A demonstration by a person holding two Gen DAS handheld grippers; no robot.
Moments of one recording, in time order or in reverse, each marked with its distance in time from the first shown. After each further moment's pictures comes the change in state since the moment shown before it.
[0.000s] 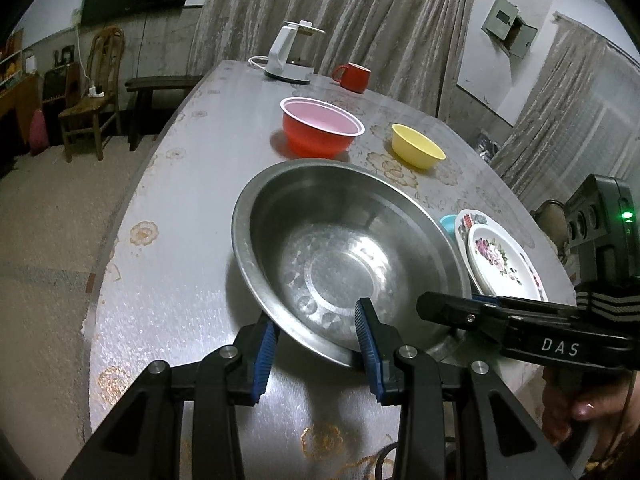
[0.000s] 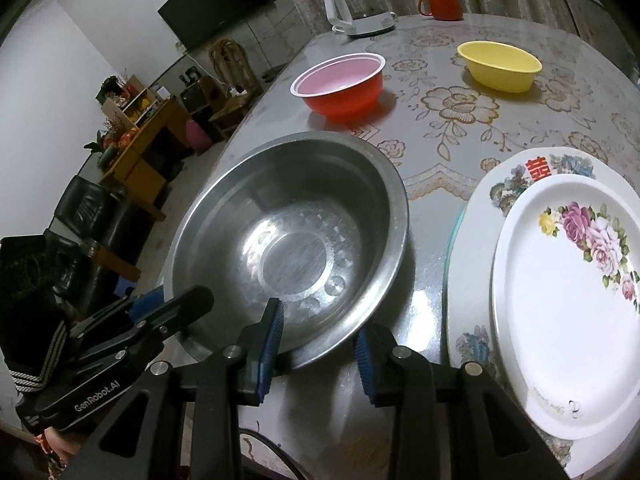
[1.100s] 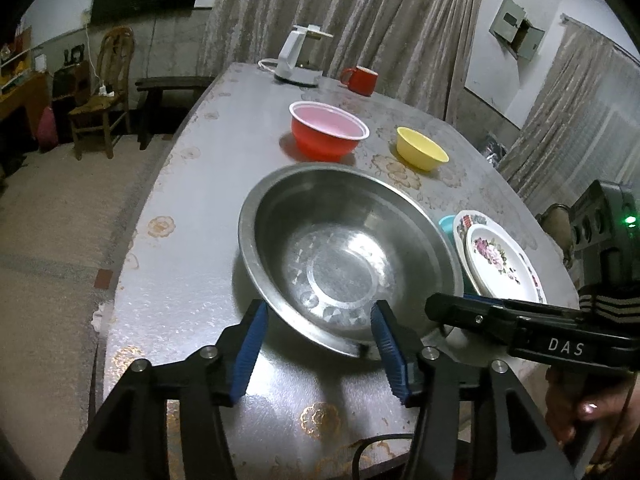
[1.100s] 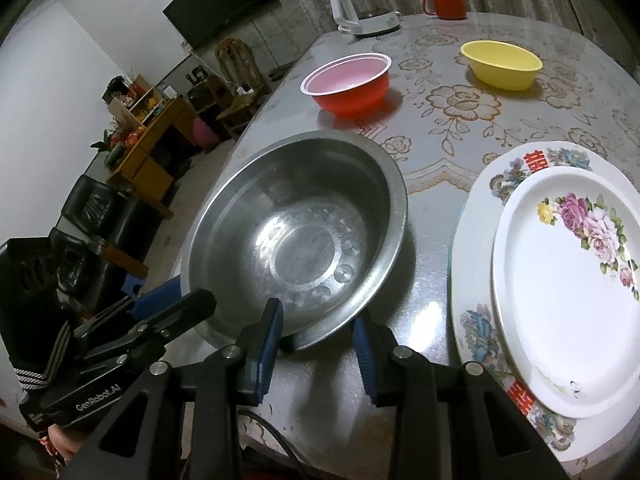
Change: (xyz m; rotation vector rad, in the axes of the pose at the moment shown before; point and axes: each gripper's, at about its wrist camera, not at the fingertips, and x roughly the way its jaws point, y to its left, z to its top) left arm -0.021 -0.003 -0.006 -0.011 -0.015 0.037; right arm -0.010 0.003 -0.006 -0.001 0.002 0.027
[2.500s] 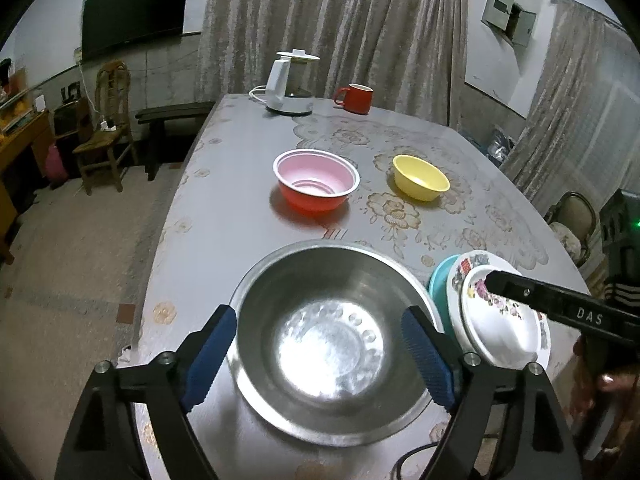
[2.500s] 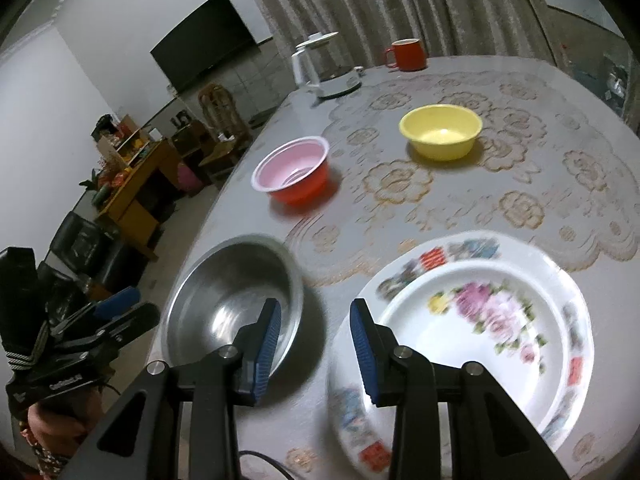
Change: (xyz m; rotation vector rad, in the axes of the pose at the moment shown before) left arm 0.001 -0.036 0.068 0.088 -0.019 0.076; right arm -0.064 -0.051 0.045 0.027 -0.162 -0.066
